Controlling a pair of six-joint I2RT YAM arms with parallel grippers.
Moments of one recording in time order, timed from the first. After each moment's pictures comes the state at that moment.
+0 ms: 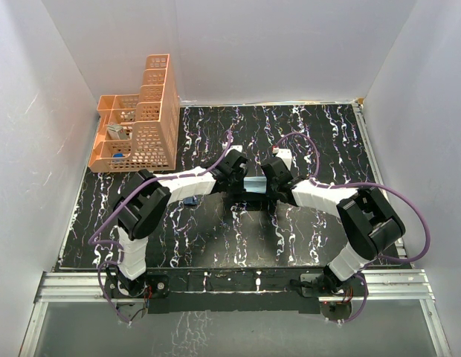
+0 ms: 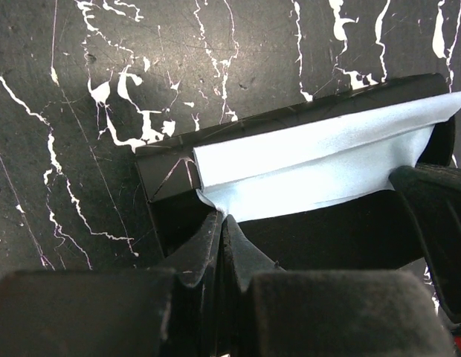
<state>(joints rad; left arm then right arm) -0.79 1.94 1.27 -0.25 -0.14 -0.64 0.56 1.60 0.82 -0.14 0.37 0.50</state>
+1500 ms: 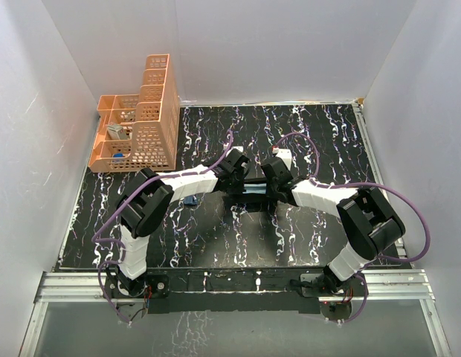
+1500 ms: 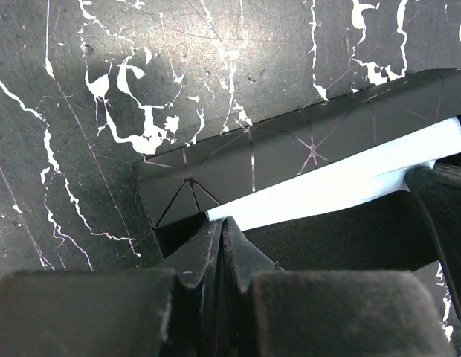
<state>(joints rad) -0.79 1.98 1.31 -0.31 -0.13 -0.63 0.56 1.60 0.82 -0.14 0.37 0.50</state>
